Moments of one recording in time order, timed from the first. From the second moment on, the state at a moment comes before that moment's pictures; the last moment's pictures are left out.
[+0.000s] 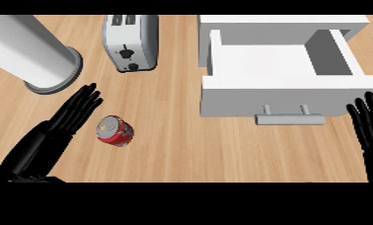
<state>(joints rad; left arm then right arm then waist) 0.10 0.17 0.04 -1.94 0.22 -0.42 0.19 0.26 -0.08 -0.16 -2.08 -0.06 0.12 0.05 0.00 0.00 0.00</state>
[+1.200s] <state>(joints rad) 0.03 0.17 0.11 -1.44 -0.02 -0.45 -0.23 0.23 -0.05 -0.21 -2.02 -0.05 0.18 0.02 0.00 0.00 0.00</state>
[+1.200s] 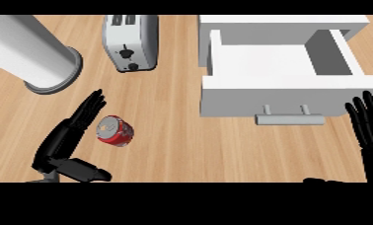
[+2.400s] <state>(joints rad) -0.12 0.23 0.17 -0.95 -0.12 -0.45 -0.52 0.23 -0.04 -0.24 -2.10 -0.06 0.20 0.09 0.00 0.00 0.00</state>
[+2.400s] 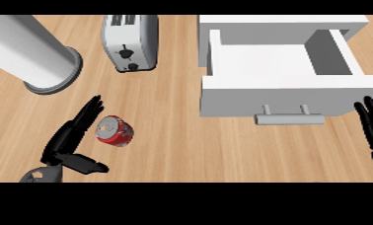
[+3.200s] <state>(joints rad) -0.24 0.21 0.16 -0.77 -0.15 -0.39 -0.58 0.28 -0.02 -0.23 -2.14 -0.06 0.21 0.07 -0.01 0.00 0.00</state>
